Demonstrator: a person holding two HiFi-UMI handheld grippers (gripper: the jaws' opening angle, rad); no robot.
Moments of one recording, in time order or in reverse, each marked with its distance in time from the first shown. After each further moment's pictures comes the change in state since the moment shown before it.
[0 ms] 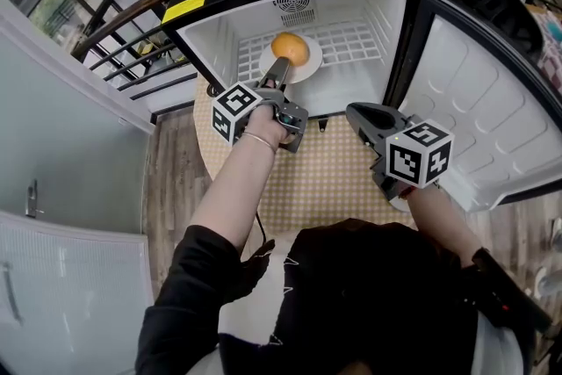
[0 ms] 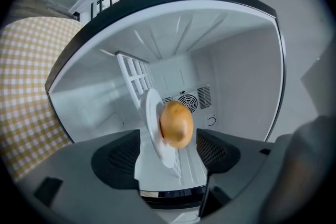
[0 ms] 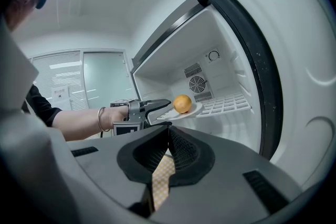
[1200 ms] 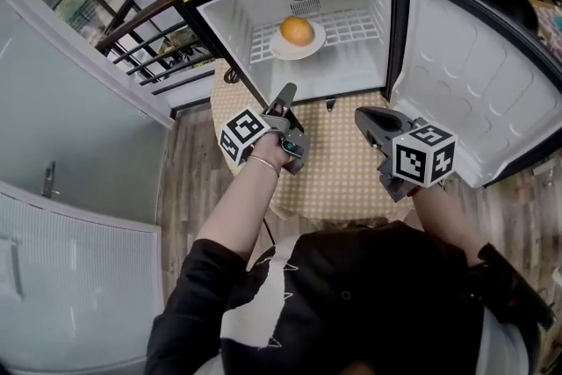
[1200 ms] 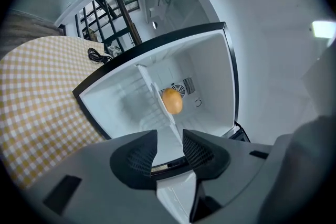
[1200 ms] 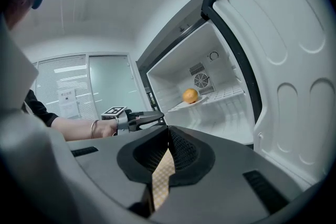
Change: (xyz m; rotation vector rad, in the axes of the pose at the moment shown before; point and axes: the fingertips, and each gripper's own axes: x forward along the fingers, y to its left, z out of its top) left arm -0.100 0.016 -0.059 0.186 0.025 -0.059; right arm -0.059 0.039 -0.046 0.029 -0.013 0.039
